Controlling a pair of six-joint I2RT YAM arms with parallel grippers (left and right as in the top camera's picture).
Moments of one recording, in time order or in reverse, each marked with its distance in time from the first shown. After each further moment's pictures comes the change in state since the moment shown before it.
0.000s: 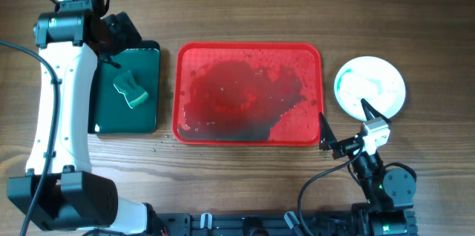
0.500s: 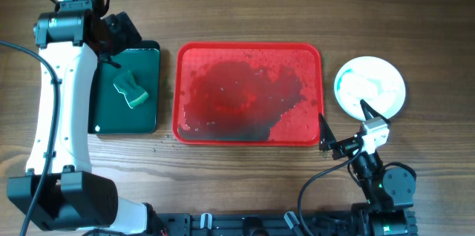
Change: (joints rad) left arm 0.000 0.000 0.000 0.000 0.000 0.000; right arm 0.000 0.000 0.008 -0.033 0.000 0.000
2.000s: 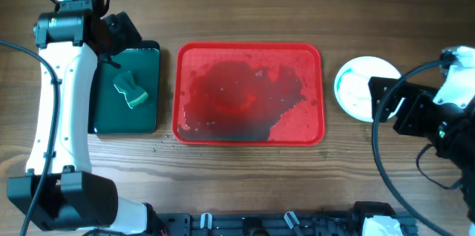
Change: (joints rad) left arm 0.000 0.000 0.000 0.000 0.000 0.000; right arm -0.135 0.952 1.588 -1.310 0.013 0.224
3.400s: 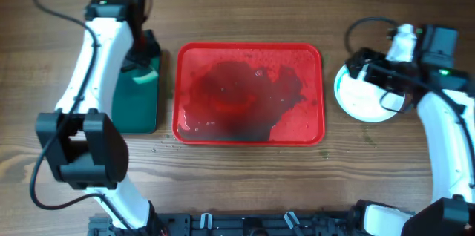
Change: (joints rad) left arm -0.086 0.244 0.008 -0.068 0.014 0.023; right arm -0.111 0.443 -0.500 0.560 -0.103 -0.055
